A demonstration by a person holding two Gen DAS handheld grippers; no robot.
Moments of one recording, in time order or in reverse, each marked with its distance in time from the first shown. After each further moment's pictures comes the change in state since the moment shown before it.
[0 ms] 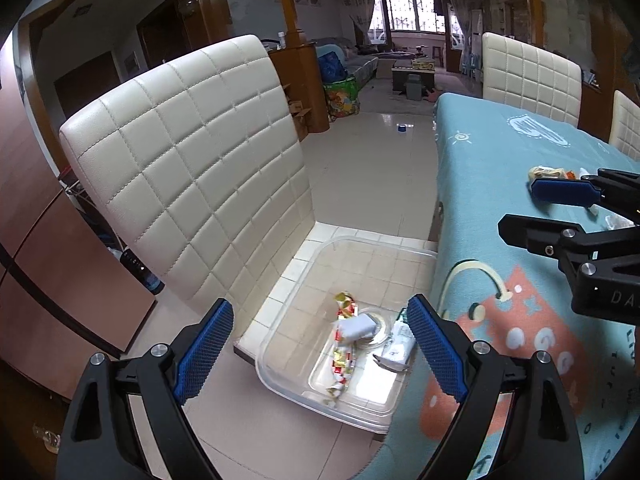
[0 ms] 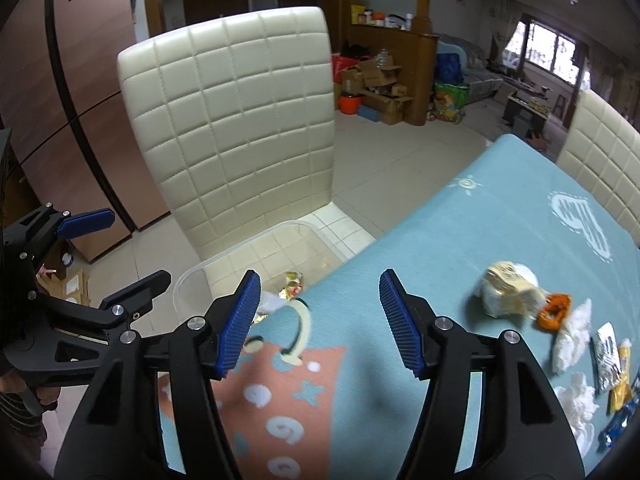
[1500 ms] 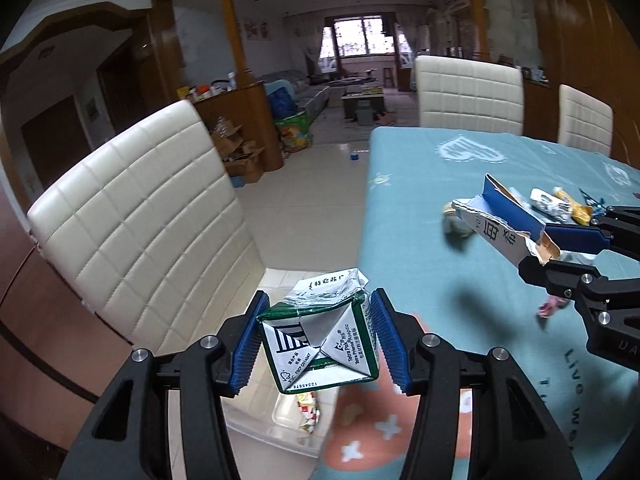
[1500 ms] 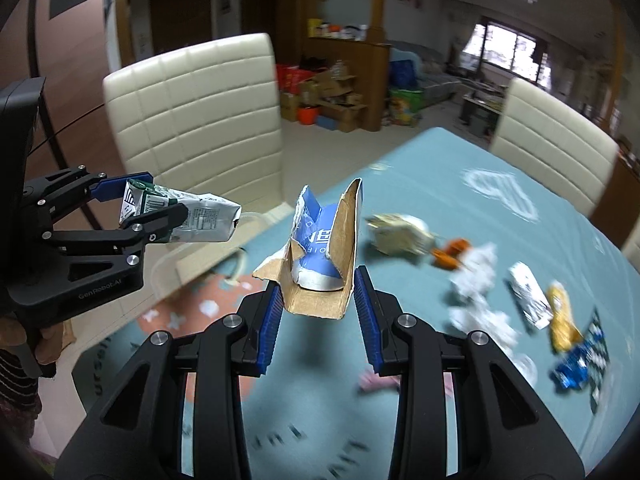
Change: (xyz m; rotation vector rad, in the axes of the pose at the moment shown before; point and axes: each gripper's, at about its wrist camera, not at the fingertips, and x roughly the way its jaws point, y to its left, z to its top) left arm -0.035 -0.054 0.032 0.103 -0.116 -0.105; right arm -0.080 -0.039 -0.041 0.047 -0.045 -0.107
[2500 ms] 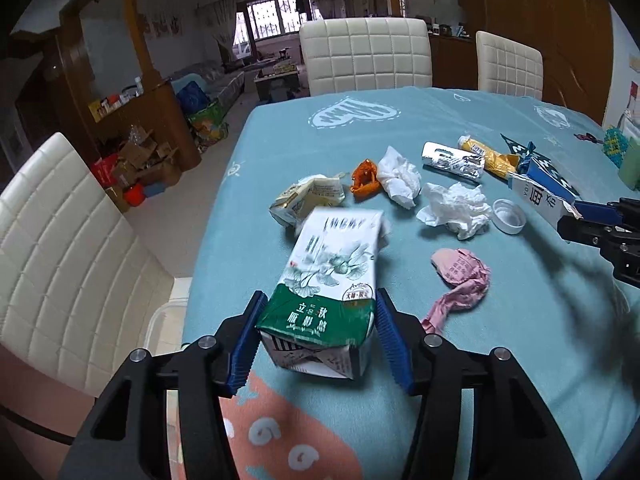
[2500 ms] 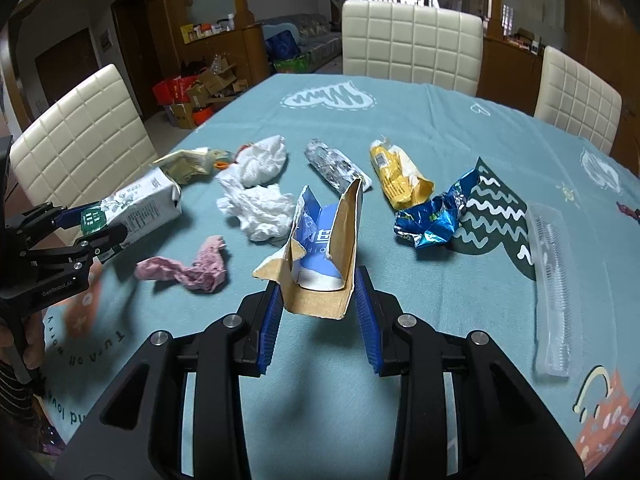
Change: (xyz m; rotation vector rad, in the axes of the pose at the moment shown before) left arm 0.023 -0.133 0.010 0.203 0.064 -0.240; right arm -0.062 -0.154 -0.110 0.378 0.055 -0.232
